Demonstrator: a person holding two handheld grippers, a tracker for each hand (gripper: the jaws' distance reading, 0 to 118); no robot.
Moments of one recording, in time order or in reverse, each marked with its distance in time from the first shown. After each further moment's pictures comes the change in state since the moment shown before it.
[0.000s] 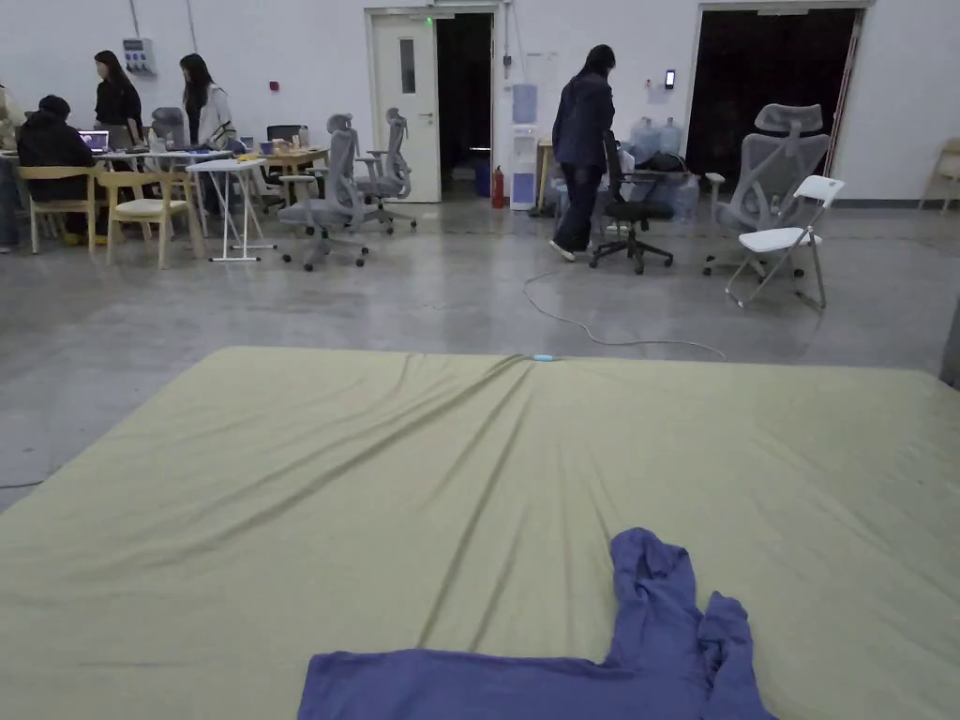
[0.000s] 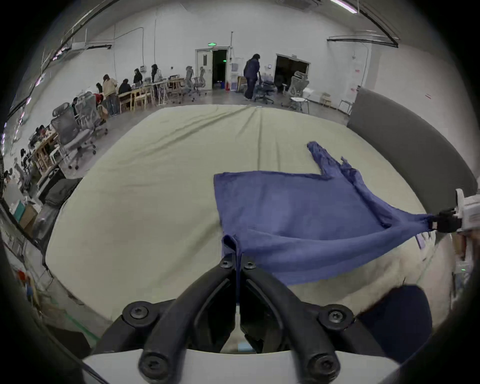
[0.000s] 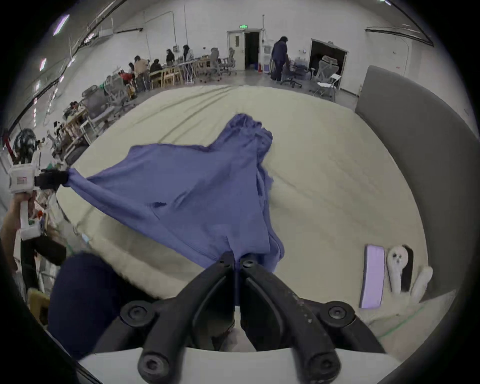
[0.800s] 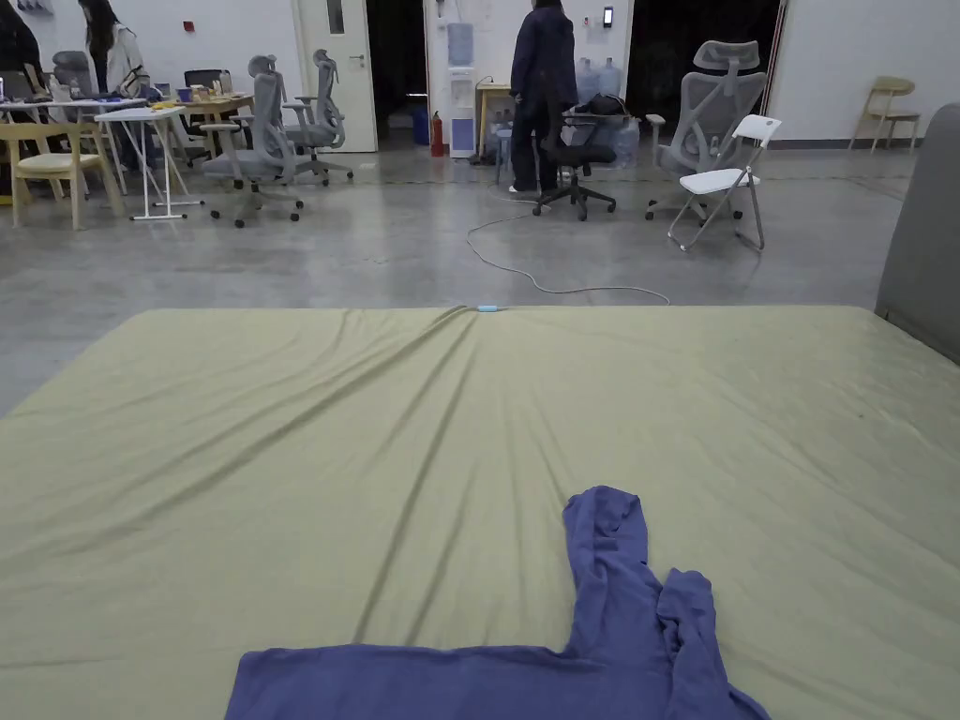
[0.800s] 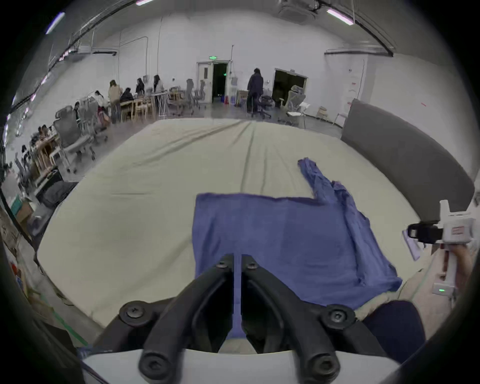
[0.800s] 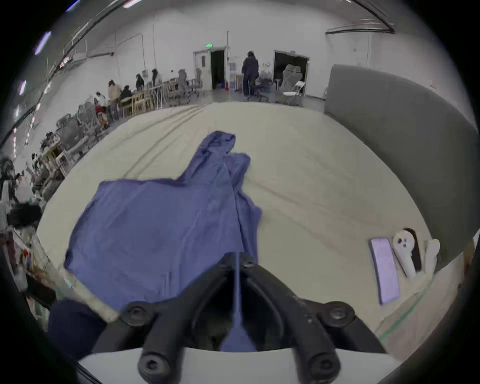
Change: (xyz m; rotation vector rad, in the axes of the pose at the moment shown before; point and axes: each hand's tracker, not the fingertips) left arm 0.041 0.019 -0.010 0.128 -0.048 0.051; right arm -0.015 0.038 -0.064 0.185 -0.098 -0.190
